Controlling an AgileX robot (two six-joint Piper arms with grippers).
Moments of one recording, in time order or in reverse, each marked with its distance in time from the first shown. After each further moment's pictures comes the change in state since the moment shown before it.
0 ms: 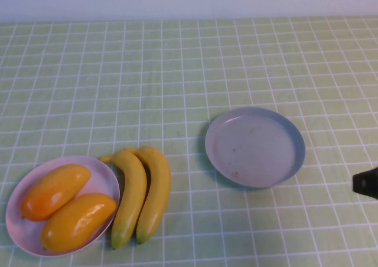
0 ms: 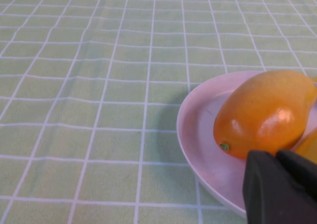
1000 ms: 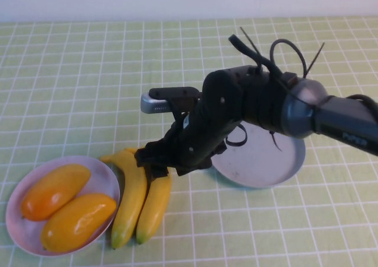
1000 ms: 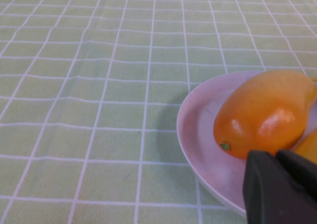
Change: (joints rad) right arm 0.588 1.025 -0.918 -0.164 0.056 0.350; left arm 0.000 0.000 0.000 0.000 0.000 0.000
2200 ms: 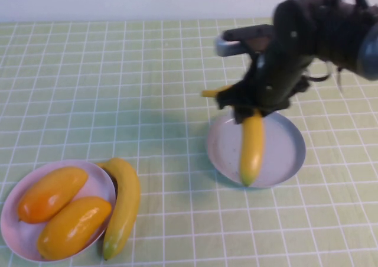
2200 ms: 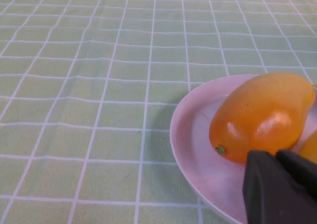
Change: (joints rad) right arm -0.216 -0.072 -0.108 -0.310 0.223 0.046; left arm 0.000 0.000 0.000 0.002 0.002 -0.002
